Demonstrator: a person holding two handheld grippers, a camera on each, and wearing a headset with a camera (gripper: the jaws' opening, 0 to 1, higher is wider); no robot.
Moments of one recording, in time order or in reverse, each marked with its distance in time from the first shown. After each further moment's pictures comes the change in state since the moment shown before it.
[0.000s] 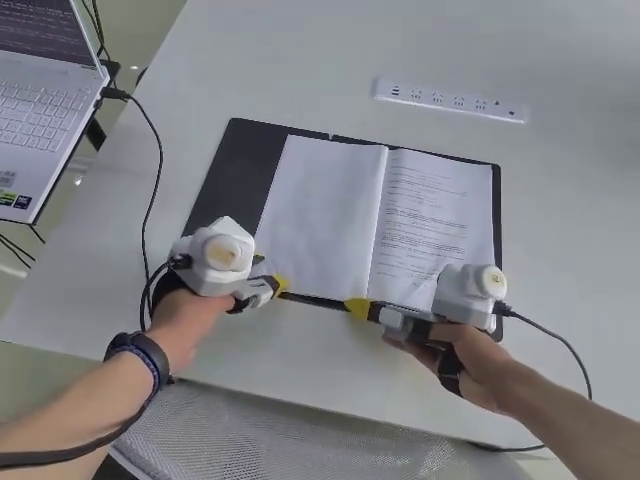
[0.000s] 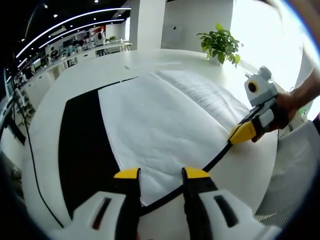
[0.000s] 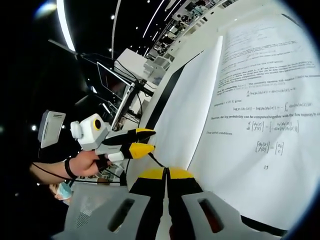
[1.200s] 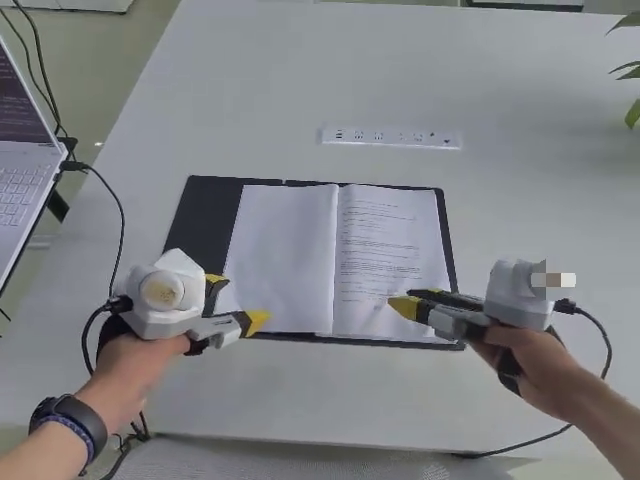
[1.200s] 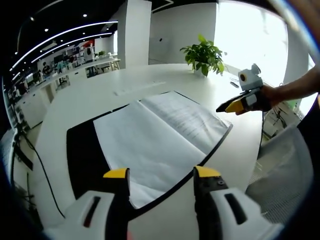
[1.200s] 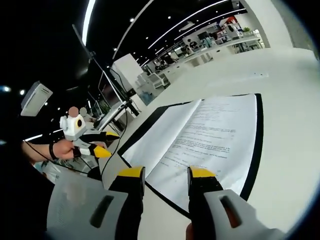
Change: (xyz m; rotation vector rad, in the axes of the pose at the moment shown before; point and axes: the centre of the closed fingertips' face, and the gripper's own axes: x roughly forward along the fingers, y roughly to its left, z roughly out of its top) left arm -0.053 -0.031 0.051 0.082 -0.108 -0.061; right arm -0.135 -0.017 0.061 -0.336 -0.142 -0.239
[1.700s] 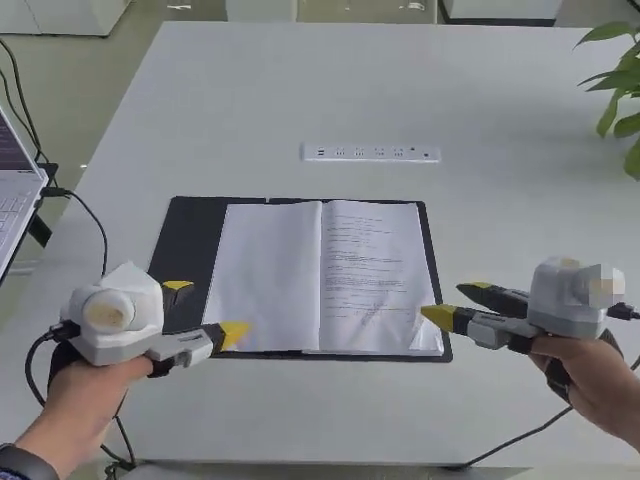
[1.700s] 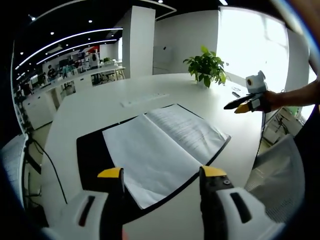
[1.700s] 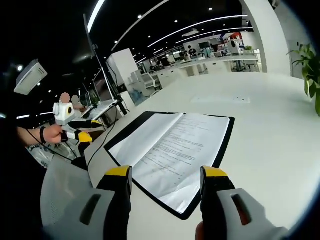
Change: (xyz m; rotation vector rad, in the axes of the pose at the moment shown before) left arm -0.029 0.005 0.025 -0.023 -0.077 0.037; right arm -0.062 -0.018 0.024 -0.136 -0.024 -0.134
